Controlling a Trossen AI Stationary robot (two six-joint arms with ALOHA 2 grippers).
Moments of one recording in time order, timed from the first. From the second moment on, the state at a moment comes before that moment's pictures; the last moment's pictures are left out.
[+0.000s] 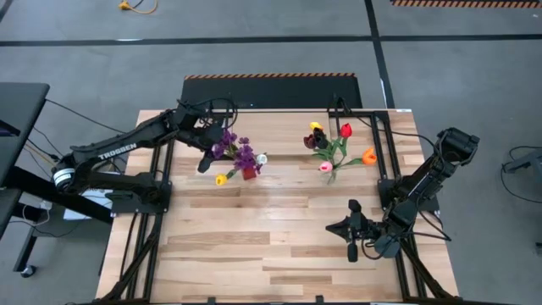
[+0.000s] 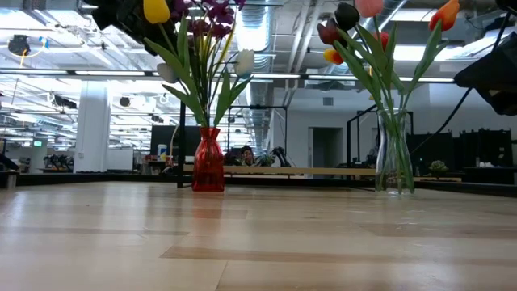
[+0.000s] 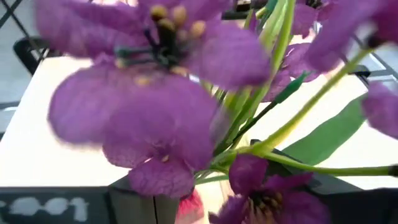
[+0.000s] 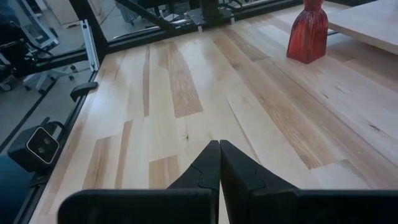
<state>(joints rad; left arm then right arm) 0.56 1.09 0.90 -0.45 0.63 0.40 0.95 1.32 0.39 0.32 0.94 0.70</state>
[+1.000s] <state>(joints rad) 0.44 1.09 1.13 -0.89 0.30 0.41 0.95 1.32 0.39 0.31 0.91 0.70</state>
